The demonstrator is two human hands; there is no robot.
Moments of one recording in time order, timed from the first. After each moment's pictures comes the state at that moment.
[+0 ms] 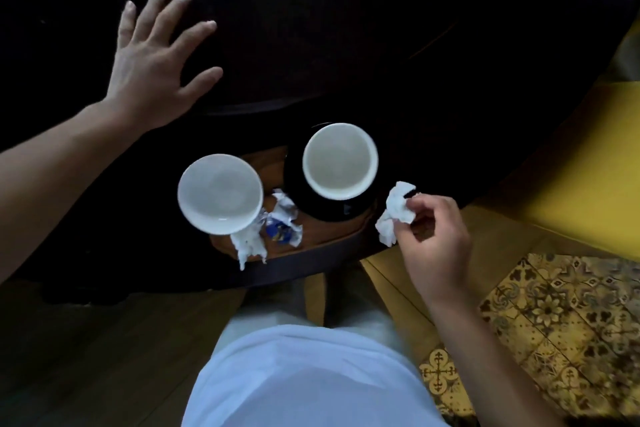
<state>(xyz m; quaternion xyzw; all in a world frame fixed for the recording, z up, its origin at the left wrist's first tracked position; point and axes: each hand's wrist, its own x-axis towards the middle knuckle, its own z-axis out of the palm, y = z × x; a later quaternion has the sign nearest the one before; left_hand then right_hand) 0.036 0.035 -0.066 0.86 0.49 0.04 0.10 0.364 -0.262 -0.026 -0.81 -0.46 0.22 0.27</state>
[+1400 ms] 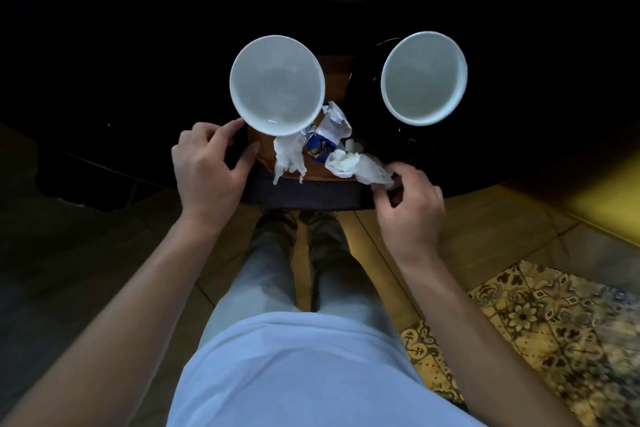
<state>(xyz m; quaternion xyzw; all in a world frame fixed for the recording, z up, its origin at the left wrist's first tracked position) 0.007 -0.249 -0.107 0.64 0.73 0.15 0.19 0.287 -0.296 -0.081 -0.75 -0.60 0.21 0.15</state>
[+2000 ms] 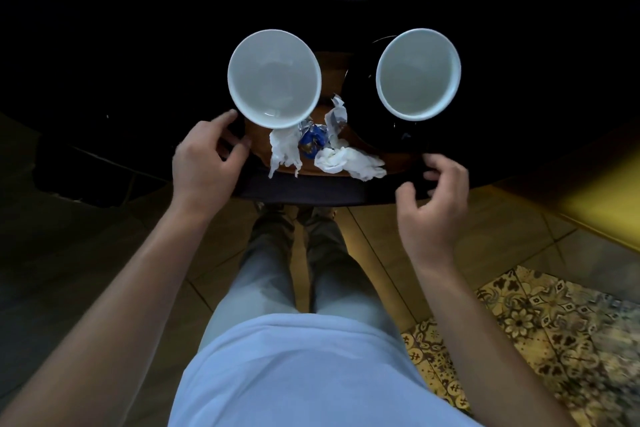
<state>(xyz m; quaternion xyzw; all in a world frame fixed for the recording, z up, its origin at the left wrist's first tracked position) 0.010 -0.246 -0.089 0.58 0.74 0.18 0.30 0.312 -0.300 -0.067 -0.79 -0.52 0.23 0.25</state>
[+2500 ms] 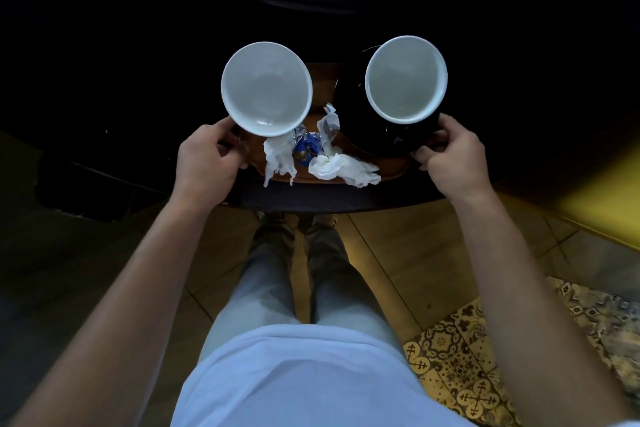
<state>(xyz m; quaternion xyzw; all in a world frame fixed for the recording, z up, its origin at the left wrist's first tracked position) 0.013 -0.221 -0.088 0.53 0.74 0.14 0.39 0.363 -0.218 -0.071 -0.78 -0.43 0.42 0.16</state>
